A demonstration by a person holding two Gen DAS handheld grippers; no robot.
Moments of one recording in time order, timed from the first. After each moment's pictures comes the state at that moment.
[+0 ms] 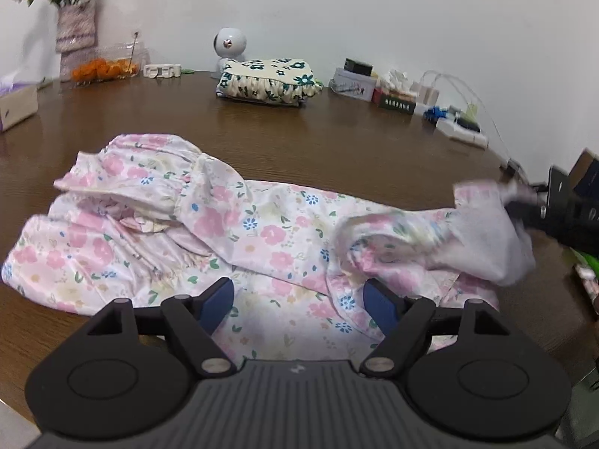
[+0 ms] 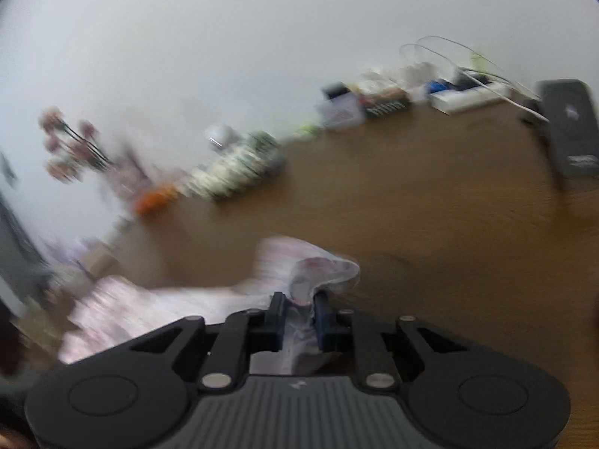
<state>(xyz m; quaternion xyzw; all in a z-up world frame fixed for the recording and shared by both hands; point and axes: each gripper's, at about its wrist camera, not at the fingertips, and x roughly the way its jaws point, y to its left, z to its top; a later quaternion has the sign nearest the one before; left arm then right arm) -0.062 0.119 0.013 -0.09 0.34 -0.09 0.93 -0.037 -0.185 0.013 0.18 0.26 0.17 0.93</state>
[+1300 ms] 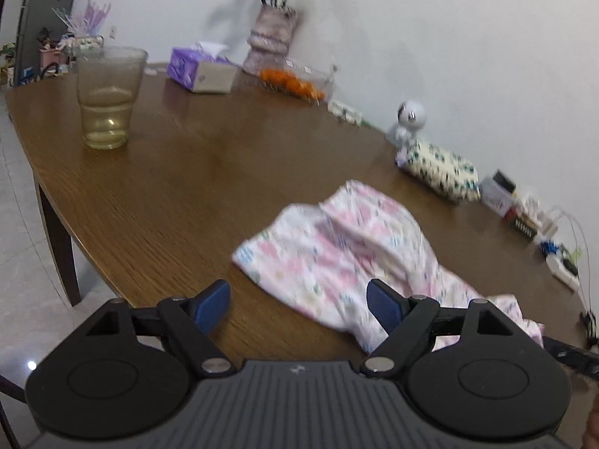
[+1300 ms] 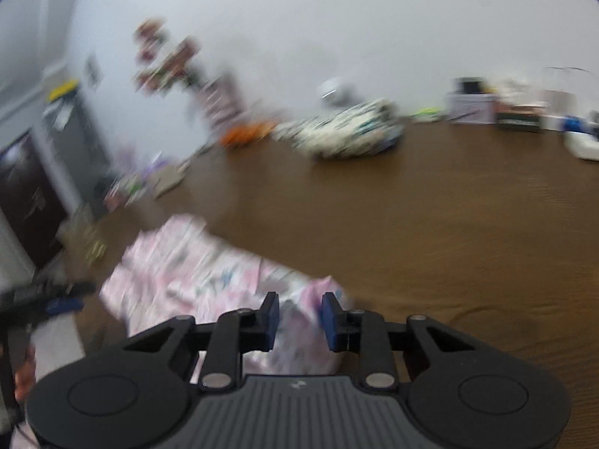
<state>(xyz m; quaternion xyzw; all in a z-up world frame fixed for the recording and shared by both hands) -0.112 0.225 0.036 -0.21 0.29 0.13 0.92 0.006 -0.134 0.015 0.03 0.33 0.31 0.89</state>
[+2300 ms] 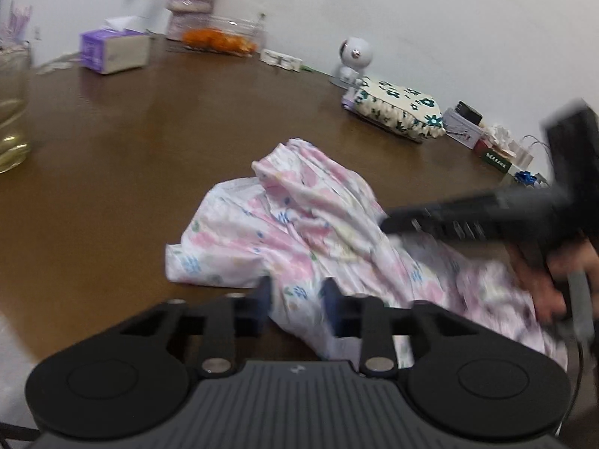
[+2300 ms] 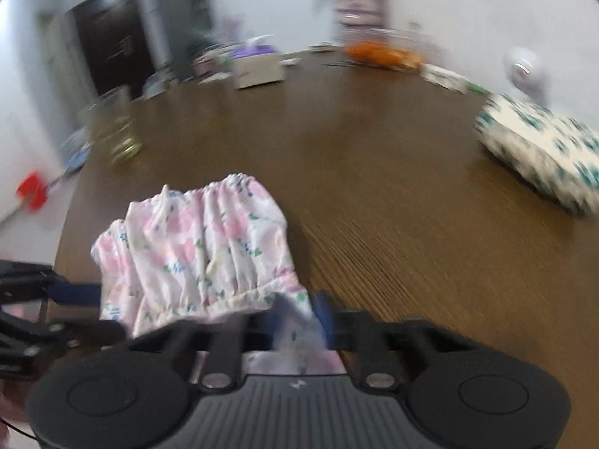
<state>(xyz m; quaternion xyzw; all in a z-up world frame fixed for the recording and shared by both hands) -0.034 0.205 0.023 -0.16 0.36 0.03 0.92 0.127 0.032 0.012 -0.13 0.39 0.44 0.80</state>
